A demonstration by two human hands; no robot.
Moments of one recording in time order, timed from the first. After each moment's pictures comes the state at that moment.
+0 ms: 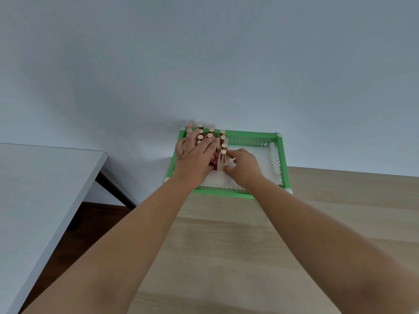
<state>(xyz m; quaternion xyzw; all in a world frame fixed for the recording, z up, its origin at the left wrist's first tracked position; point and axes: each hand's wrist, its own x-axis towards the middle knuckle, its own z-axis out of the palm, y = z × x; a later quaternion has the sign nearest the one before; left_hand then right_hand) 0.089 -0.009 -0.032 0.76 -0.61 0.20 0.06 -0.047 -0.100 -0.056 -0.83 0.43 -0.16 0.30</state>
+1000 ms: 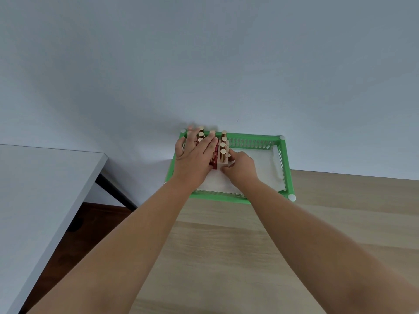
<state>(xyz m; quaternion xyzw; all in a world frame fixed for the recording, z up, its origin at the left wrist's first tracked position) 0.098 -0.018 -0.034 0.76 -0.62 0.20 0.02 -0.027 -0.104 -0.058 -0.79 0.48 -0.15 0.35</state>
